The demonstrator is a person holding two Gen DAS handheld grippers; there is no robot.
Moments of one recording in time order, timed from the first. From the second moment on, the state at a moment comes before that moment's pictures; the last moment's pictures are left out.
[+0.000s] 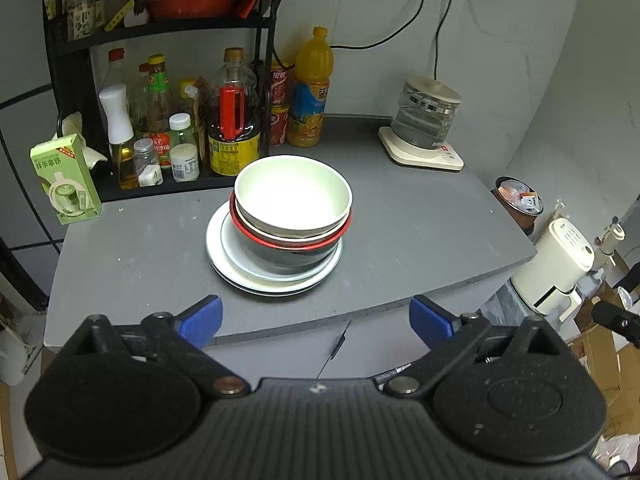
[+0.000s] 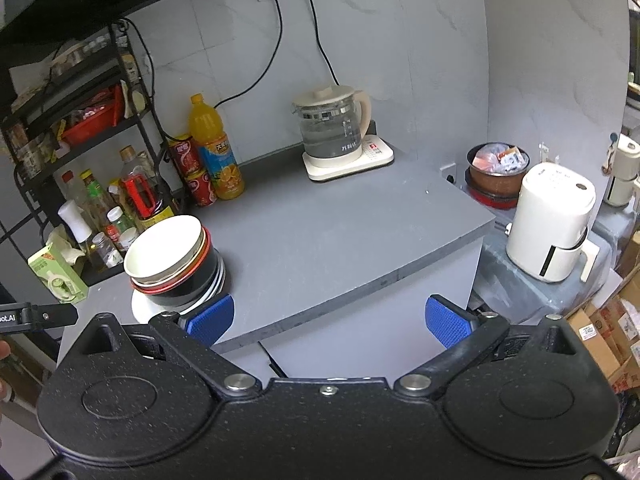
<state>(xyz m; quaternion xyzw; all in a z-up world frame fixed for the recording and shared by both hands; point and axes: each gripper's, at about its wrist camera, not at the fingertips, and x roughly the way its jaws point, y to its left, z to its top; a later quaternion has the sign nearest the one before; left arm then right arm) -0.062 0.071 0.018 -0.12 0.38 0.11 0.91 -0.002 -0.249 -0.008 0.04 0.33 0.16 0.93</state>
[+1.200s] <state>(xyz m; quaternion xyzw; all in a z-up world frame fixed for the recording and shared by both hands) -0.111 0.069 0.019 -0.10 0.36 0.11 0.92 -0.033 -0.234 -0.009 0.01 0.34 0.20 0.92</state>
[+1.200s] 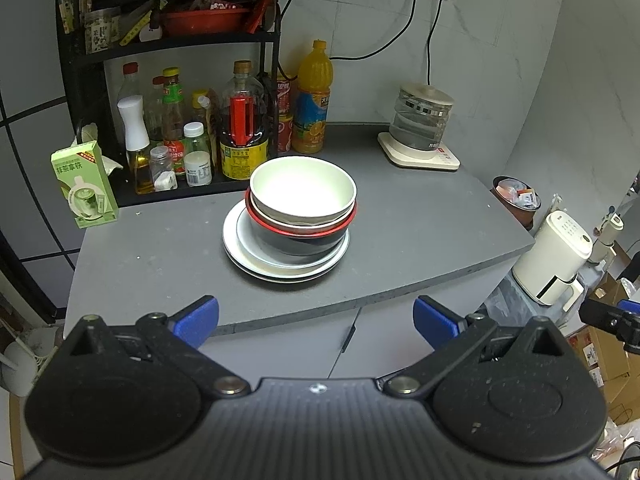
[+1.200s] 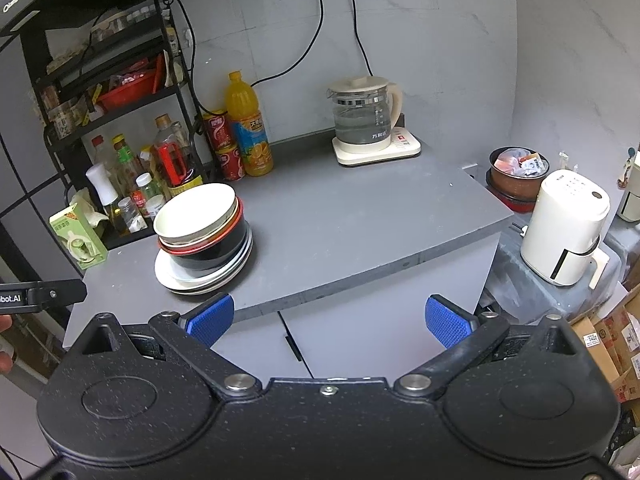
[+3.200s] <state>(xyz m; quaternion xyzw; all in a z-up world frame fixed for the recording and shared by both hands) -0.102 0.065 0.016 -0.09 0.37 0.10 0.92 -0.023 -0.223 -0.008 -0.01 0.34 0.20 0.92</state>
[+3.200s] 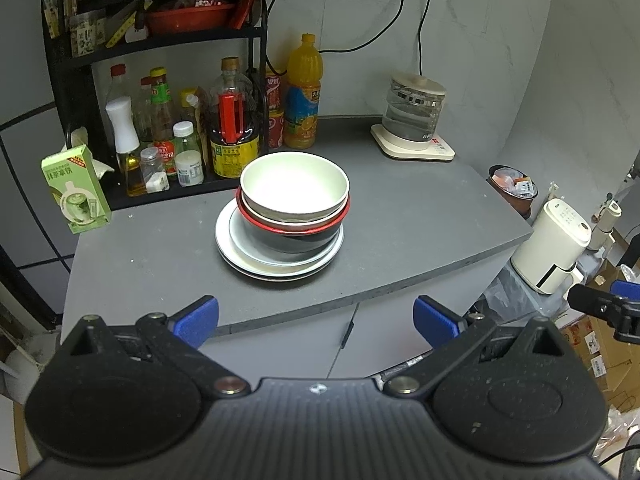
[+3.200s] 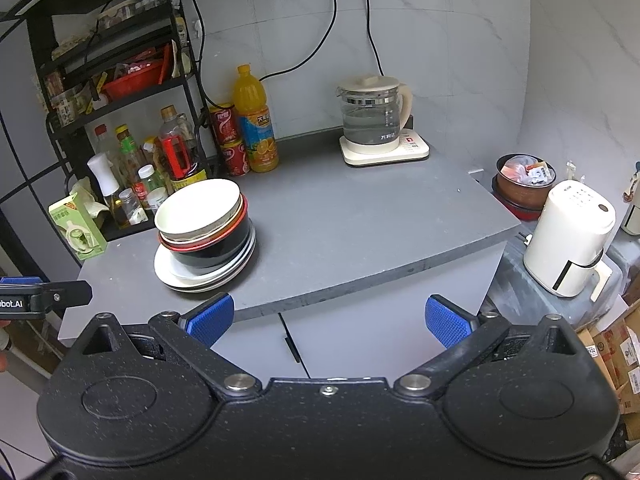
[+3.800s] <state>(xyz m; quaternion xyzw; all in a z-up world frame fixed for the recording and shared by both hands) -0.100 0.073 0.012 -0.09 0.38 0.11 0.91 -0.019 -0.219 -0.013 -0.01 0.35 0.21 0.91</state>
